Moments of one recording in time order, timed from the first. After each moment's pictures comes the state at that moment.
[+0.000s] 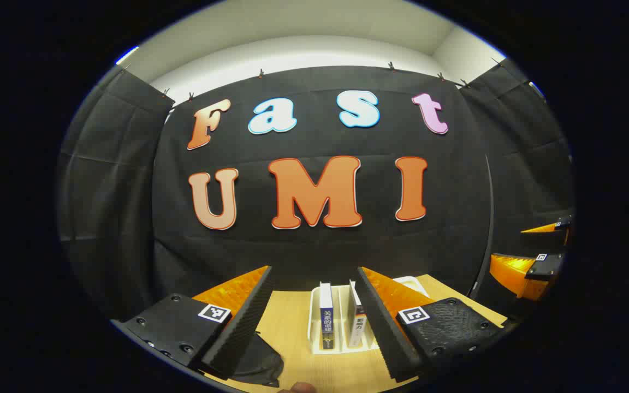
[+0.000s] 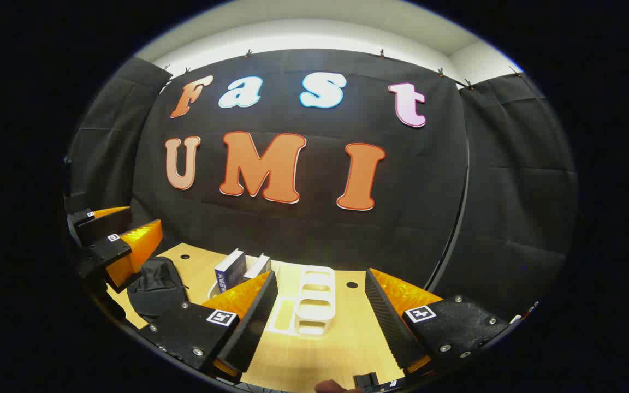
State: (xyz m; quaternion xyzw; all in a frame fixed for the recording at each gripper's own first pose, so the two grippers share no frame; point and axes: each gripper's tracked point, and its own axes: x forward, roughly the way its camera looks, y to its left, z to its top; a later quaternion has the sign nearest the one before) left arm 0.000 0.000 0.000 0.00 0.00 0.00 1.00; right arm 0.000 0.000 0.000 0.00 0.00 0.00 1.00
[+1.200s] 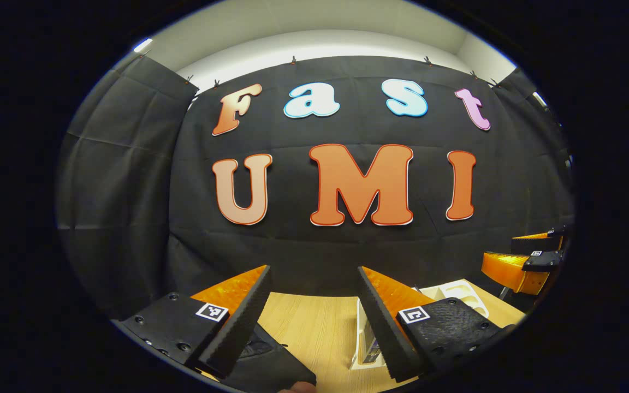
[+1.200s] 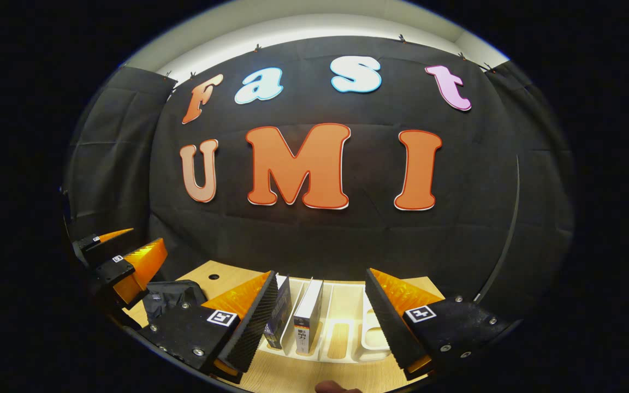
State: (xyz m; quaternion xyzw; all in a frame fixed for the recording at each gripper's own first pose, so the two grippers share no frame) left arm 0.100 0.090 -0.036 -0.01 0.01 0.05 1.00; right arm 0.121 0.090 0.005 0.04 0.00 0.06 1.00
